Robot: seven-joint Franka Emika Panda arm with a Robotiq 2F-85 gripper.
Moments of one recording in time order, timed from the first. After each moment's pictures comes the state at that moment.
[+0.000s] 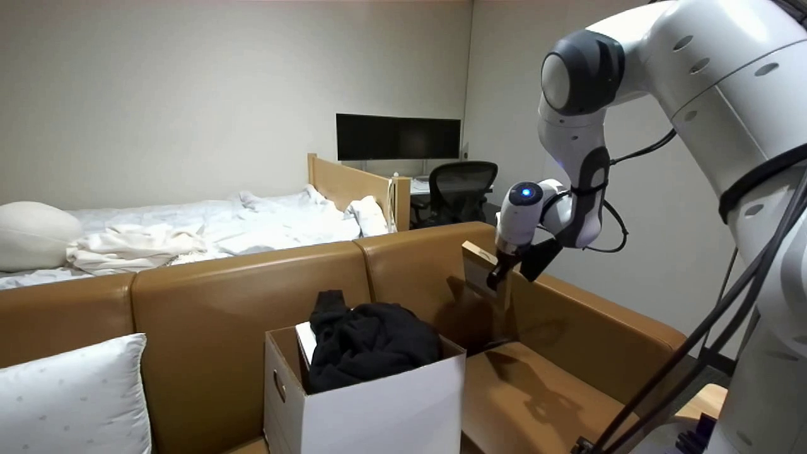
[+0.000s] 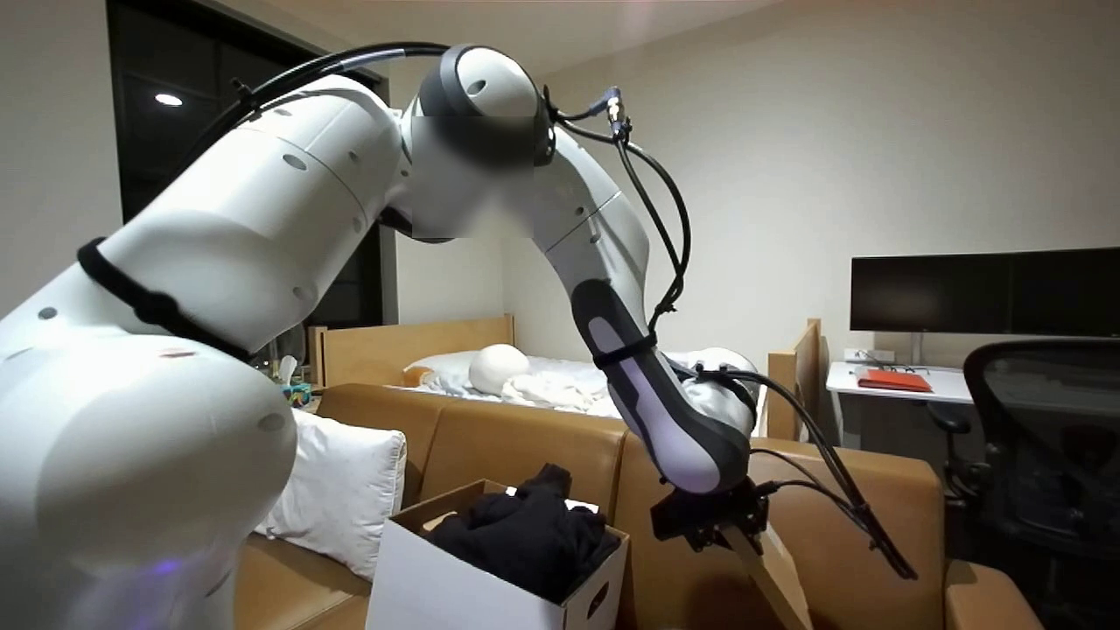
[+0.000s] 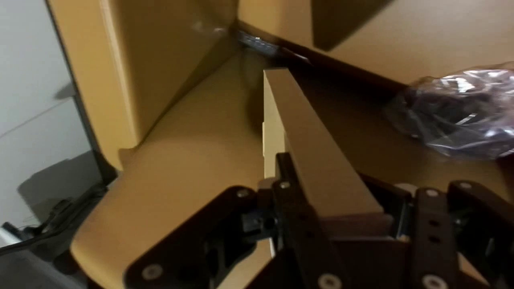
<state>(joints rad) 0.01 0.67 -0.55 -1.95 -1.75 3.27 1.26</state>
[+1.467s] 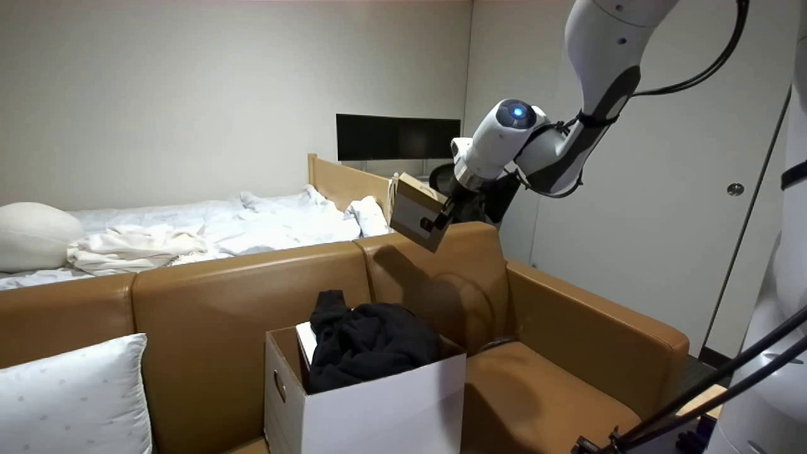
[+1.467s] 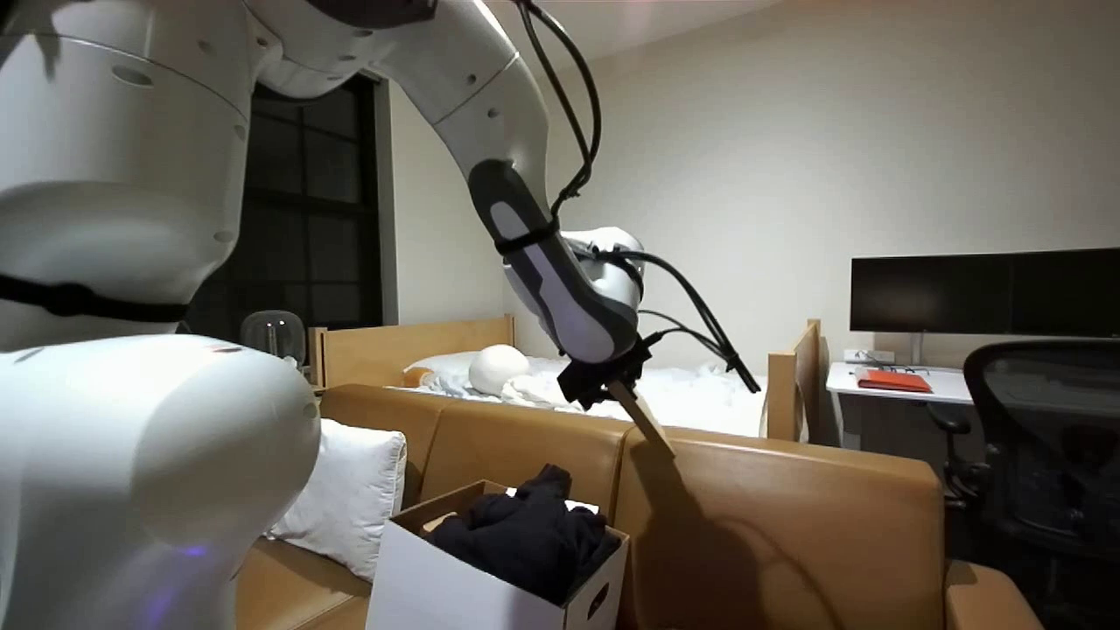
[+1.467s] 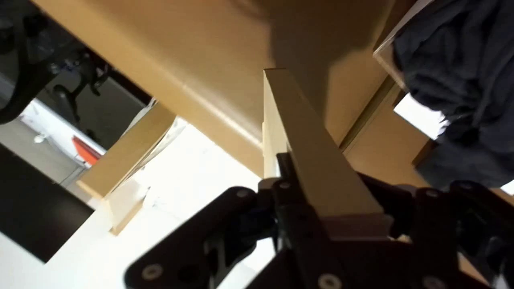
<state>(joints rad) 0.22 0.17 -0.48 -2.17 -1.82 3.25 1.07</state>
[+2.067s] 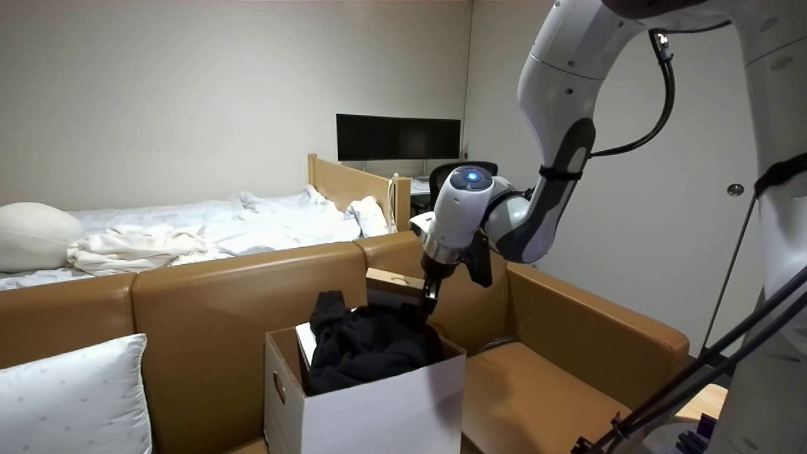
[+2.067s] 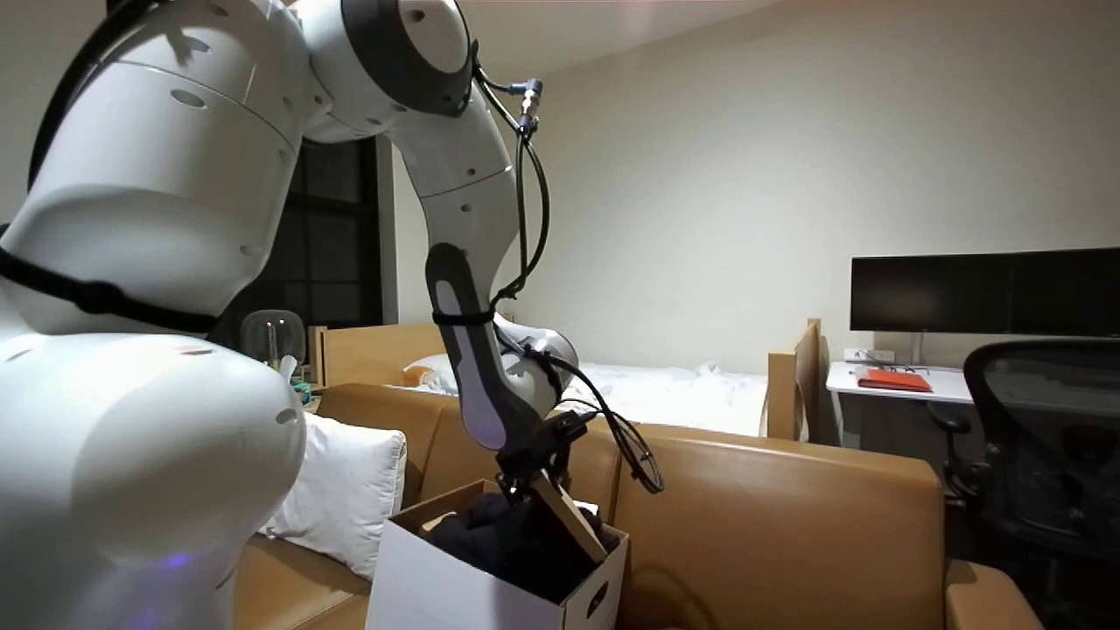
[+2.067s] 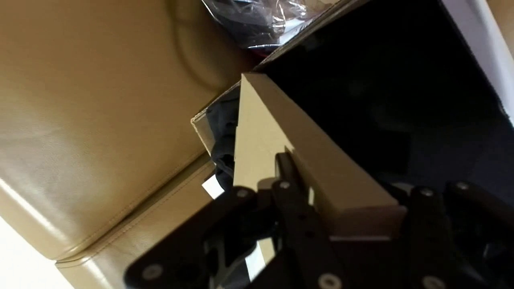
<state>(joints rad) 0.08 0.33 -0.12 -2.33 -1.53 3.11 0.56</state>
